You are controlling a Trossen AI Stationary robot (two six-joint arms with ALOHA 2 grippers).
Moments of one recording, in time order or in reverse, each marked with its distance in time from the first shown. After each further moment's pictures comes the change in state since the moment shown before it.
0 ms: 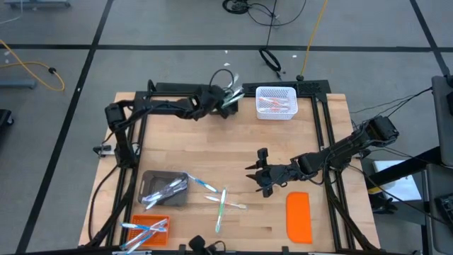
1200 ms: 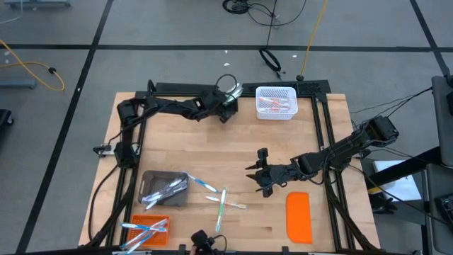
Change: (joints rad) left arm 0.045 0.144 0.000 0.045 0.091 0.095; right arm 0.000 0.000 -0.001 -0.002 -0.001 0.004
